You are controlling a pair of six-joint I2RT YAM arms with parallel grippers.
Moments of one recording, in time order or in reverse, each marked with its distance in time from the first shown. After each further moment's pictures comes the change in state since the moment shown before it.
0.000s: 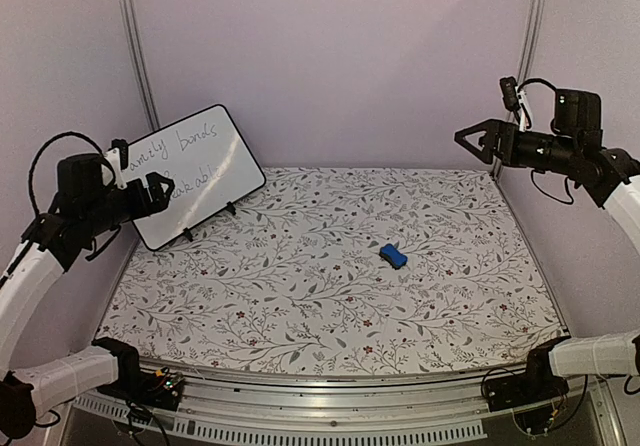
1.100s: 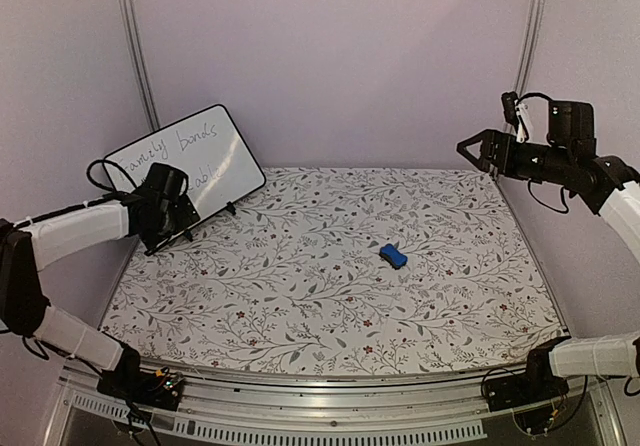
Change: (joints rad) left arm -0.133 0.517 0.014 0.015 -0.502 -0.476; right arm 0.003 -0.013 -0.063 -0.011 0.153 0.051
